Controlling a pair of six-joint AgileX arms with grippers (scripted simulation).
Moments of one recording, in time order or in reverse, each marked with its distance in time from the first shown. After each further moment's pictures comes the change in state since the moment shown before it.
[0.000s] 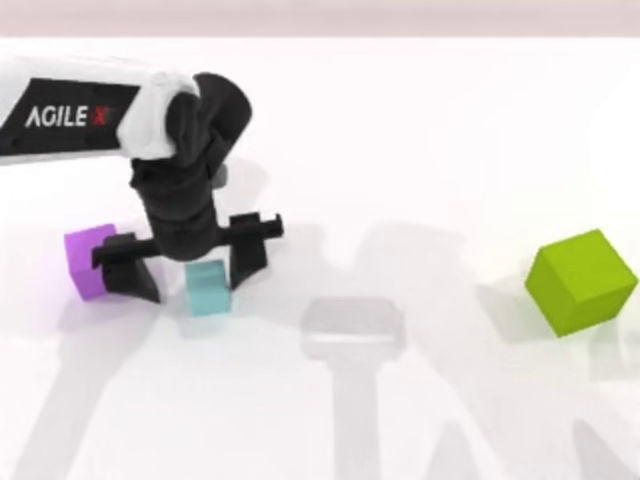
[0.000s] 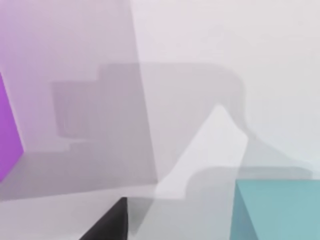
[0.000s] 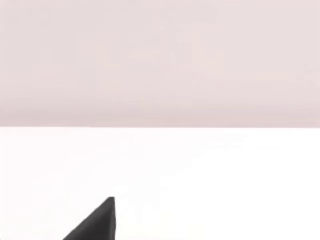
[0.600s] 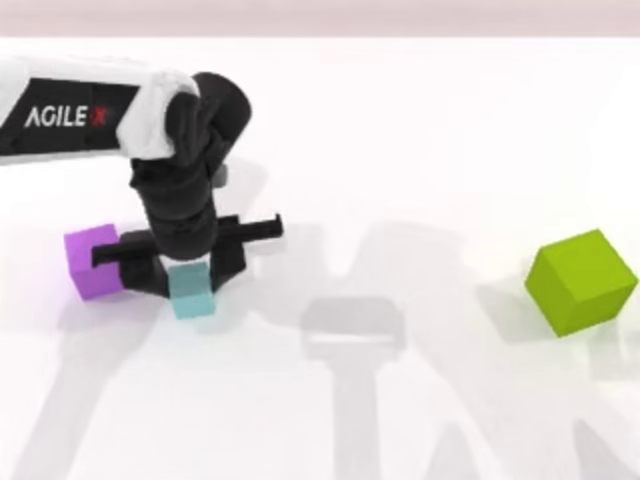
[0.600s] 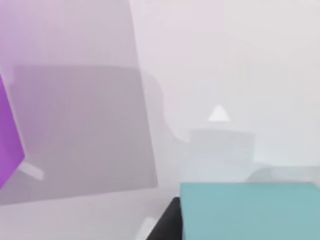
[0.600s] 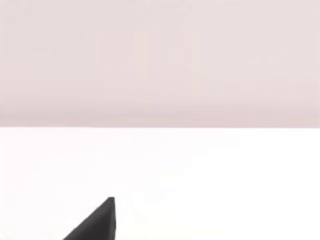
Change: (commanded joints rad) left arm 0.000 0.000 0.000 0.000 0.000 0.000; right arm 0.000 0.000 0.000 0.000 0.000 0.000
